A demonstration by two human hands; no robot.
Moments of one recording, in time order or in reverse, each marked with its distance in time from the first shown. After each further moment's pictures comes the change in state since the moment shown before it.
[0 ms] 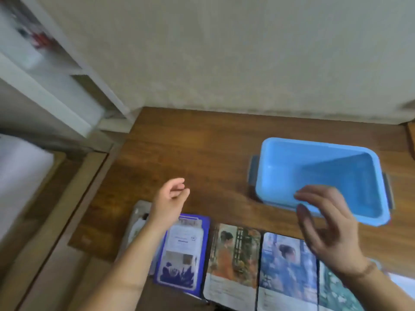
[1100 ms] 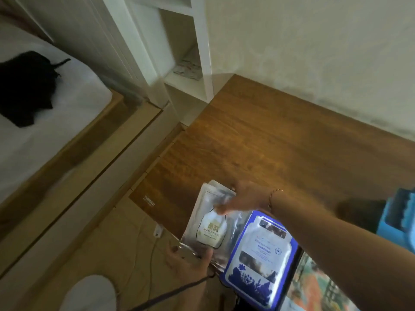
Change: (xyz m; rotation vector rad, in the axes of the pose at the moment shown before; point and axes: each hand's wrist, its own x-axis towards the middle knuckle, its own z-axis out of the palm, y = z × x) left_hand -0.087 -0.198 -0.061 -0.229 0.500 -0.558; right_hand 0.072 -0.124 0.343 -0.217 -1.478 0.234
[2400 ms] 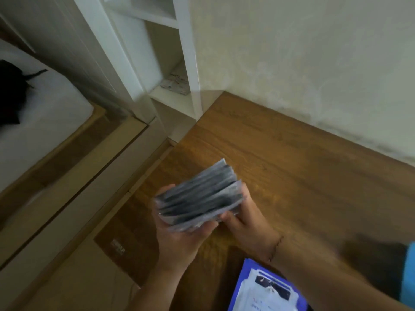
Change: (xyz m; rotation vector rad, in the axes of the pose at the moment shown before) left_hand 0.099 0.133 0.047 -0.260 -0.179 0.902; right_hand 0.032 0.030 -0.003 0.652 0.560 -0.688
